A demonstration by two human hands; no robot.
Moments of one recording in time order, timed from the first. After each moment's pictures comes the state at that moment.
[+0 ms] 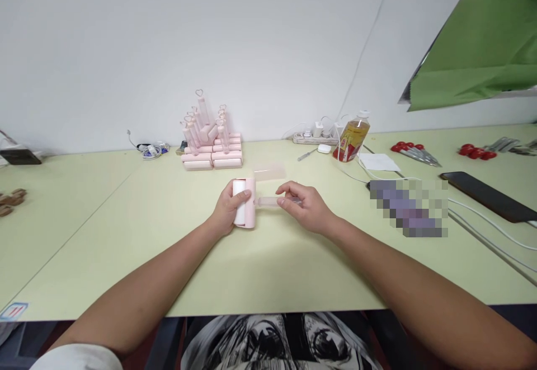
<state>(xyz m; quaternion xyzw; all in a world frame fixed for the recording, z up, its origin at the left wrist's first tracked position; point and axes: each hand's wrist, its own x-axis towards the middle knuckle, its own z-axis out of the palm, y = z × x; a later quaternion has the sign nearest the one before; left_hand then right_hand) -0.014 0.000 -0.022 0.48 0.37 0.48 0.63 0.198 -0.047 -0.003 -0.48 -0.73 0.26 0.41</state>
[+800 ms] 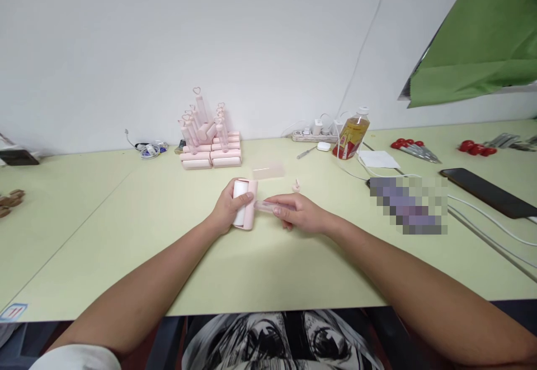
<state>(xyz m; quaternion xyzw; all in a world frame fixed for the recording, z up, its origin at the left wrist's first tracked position) -0.017 -0.002 -0.020 0.55 0.38 0.45 0.59 0.197 -0.046 -0.009 -0.41 -0.71 0.50 0.29</state>
